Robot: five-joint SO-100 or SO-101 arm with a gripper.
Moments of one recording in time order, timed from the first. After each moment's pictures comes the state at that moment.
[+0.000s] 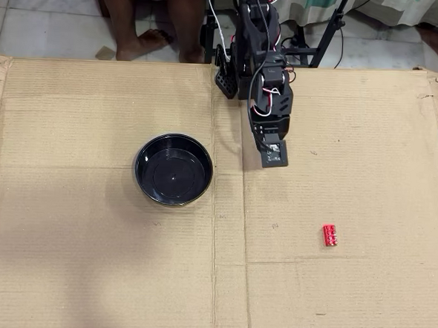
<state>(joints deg) -10.0 121.4 128.9 62.7 90.0</state>
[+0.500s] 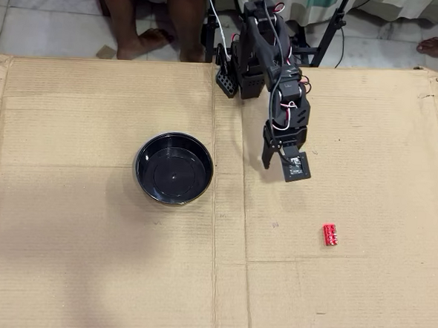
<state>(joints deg) -17.0 104.7 114.6 62.4 90.0</state>
